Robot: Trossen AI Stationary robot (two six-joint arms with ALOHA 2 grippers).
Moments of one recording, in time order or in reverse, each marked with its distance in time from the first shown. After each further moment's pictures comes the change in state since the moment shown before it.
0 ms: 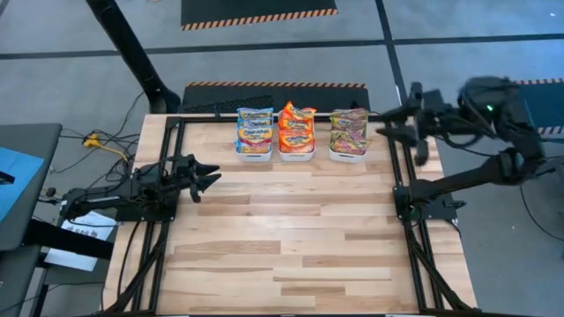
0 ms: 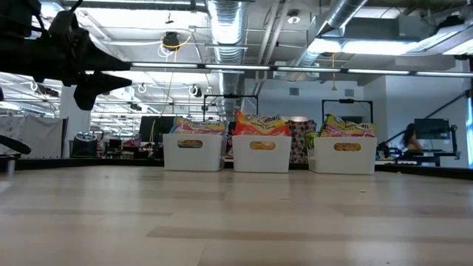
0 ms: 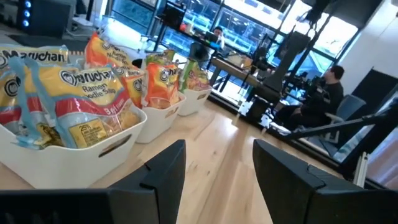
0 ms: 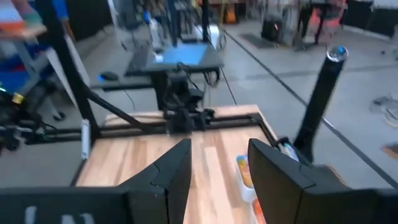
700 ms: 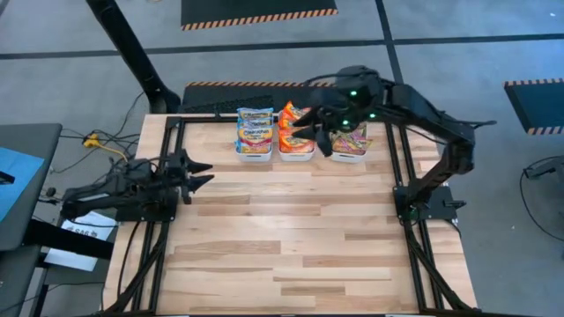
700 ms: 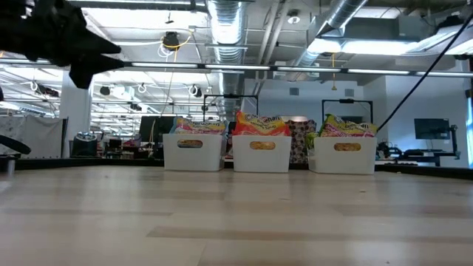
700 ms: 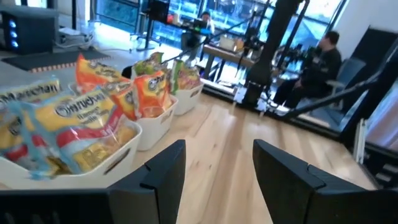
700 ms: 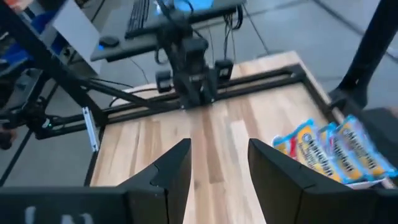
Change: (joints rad) left arm -0.001 -0.002 0.176 -0.226 0.058 0.154; right arm -0.134 0.610 0.337 0.013 -0.260 0.090
